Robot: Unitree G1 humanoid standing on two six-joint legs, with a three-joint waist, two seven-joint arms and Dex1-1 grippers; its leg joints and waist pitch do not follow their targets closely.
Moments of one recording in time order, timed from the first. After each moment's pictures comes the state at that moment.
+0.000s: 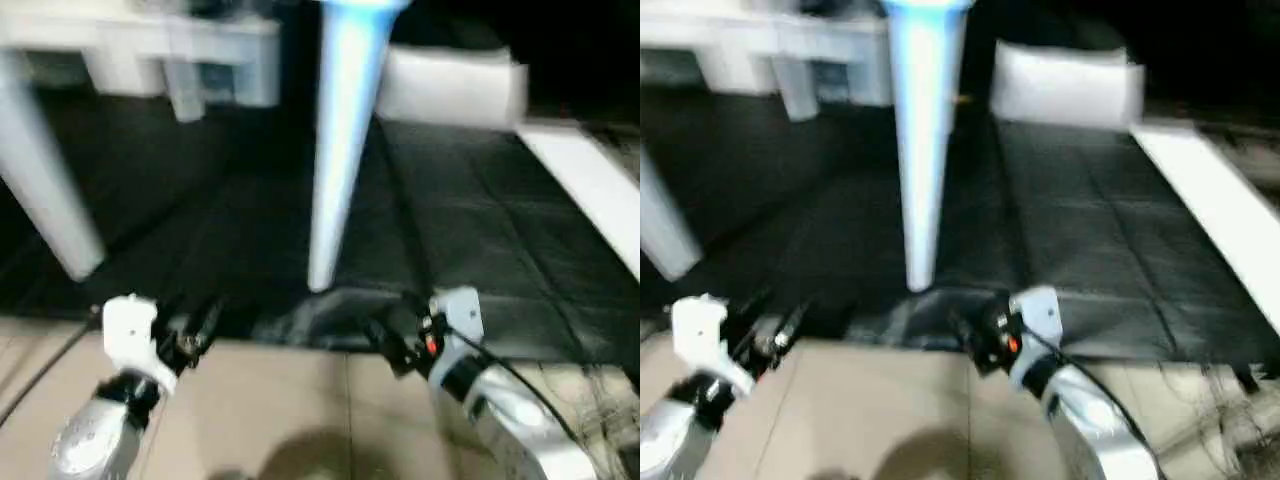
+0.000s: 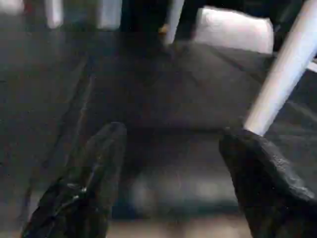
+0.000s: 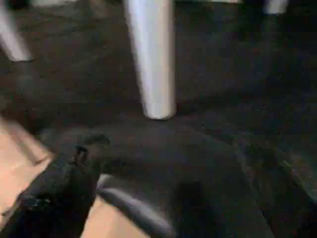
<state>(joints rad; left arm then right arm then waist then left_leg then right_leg) 0.37 0.18 0.12 -0.27 -0.29 0.12 -0.44 0.13 -0.22 0.15 -0.20 0.29 0.30 0.46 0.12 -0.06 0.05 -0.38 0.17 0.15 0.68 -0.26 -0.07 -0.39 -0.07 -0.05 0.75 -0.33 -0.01</state>
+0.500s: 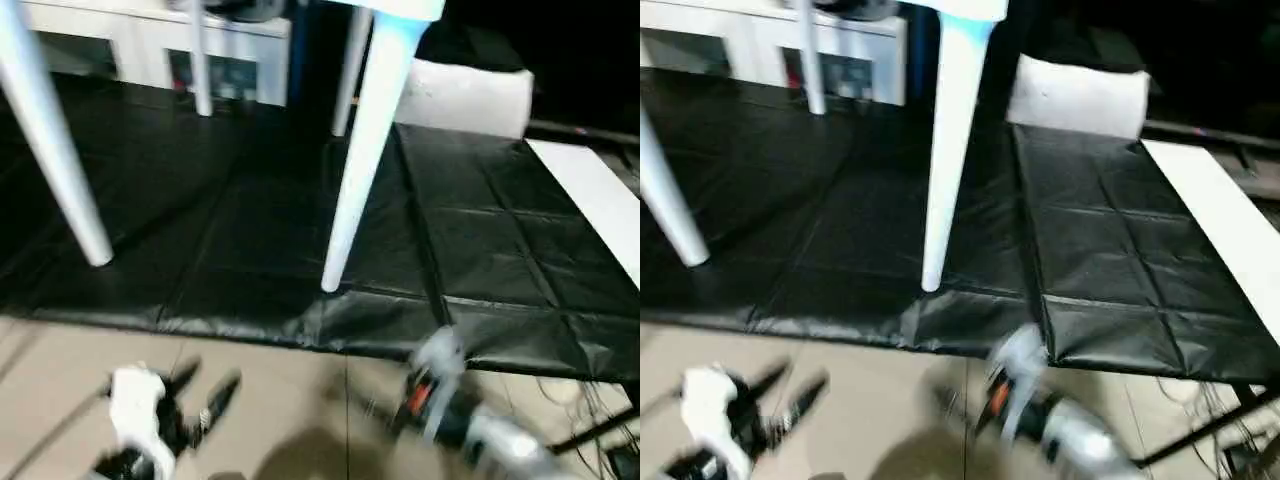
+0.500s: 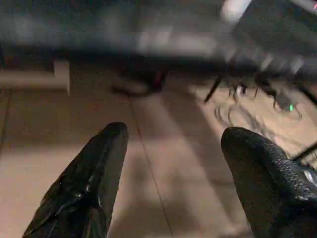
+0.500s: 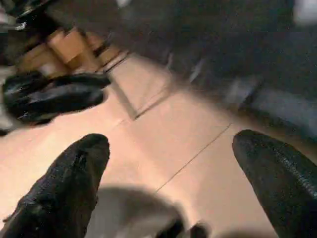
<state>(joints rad) 0.51 0.25 0.07 -0.11 -0.28 0.07 -0.58 0.19 -0.27 0.30 0.05 0.35 0.23 0.84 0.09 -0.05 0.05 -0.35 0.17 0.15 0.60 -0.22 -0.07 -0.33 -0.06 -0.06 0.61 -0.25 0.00</state>
